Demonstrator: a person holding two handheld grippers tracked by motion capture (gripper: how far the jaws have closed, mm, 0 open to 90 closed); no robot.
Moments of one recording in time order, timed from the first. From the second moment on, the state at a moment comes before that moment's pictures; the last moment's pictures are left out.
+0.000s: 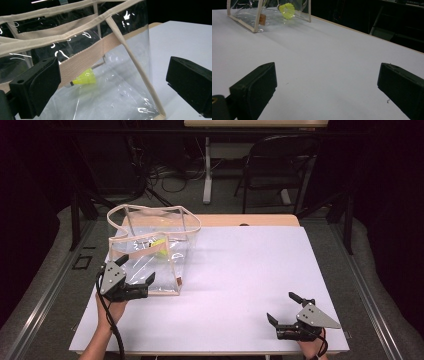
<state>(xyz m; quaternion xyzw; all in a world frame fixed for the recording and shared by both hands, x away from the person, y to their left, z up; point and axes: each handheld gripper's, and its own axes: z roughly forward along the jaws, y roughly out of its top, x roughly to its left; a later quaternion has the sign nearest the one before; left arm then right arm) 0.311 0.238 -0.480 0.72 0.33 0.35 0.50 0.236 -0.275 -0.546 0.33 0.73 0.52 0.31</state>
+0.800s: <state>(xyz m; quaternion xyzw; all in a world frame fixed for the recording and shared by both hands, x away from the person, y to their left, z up) 0.293 0.235 -0.513 0.73 0.34 0.31 0.51 0.236 -0.275 -0.546 0.33 0.73 0.51 0.32</state>
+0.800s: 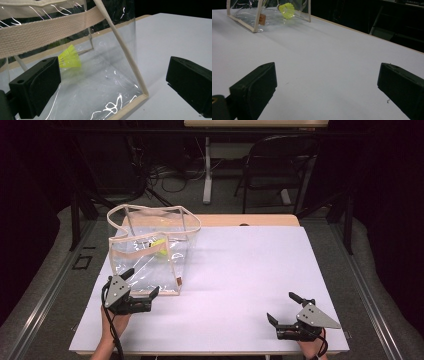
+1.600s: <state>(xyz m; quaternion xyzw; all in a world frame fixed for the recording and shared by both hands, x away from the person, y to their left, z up) 0.279 0.231 -0.542 0.75 0.33 0.30 0.49 0.235 -0.275 -0.546 0.33 0.73 0.51 0.32</state>
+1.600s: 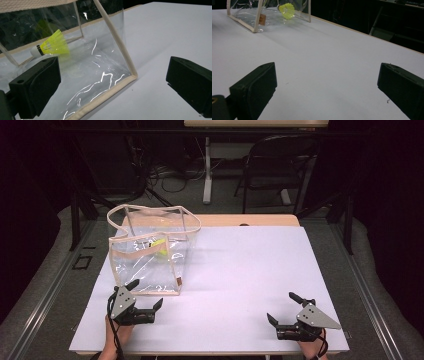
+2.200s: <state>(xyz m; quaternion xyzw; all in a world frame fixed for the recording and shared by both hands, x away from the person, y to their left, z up) 0.269 0.232 -0.556 0.76 0.33 0.28 0.49 0.235 -0.275 -0.546 0.33 0.73 0.51 0.31</state>
